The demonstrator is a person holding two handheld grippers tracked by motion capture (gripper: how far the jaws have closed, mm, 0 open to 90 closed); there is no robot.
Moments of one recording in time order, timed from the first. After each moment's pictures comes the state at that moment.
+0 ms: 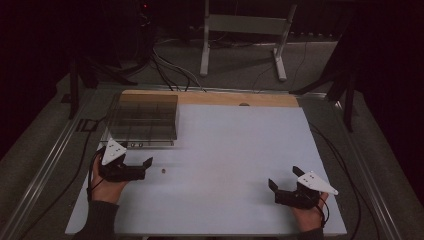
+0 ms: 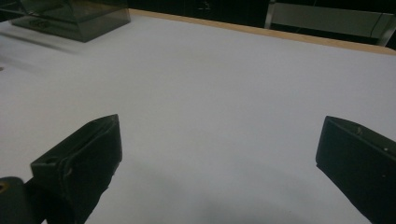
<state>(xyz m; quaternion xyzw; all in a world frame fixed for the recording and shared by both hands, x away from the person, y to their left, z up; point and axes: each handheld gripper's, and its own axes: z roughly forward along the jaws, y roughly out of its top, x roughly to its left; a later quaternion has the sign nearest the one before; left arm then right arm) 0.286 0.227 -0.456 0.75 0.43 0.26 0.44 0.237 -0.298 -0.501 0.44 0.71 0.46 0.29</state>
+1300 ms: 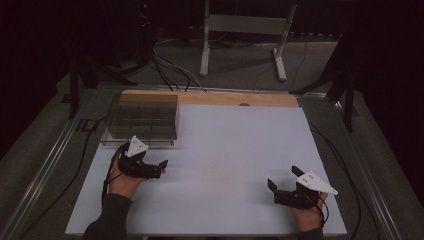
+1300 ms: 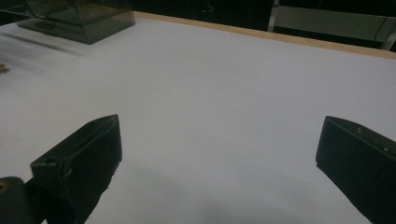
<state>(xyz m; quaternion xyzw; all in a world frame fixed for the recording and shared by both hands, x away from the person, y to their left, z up) 0.312 0.191 -0.476 0.79 0.41 0.21 0.39 0.237 -0.297 -0.500 0.44 0.71 0.47 0.28</state>
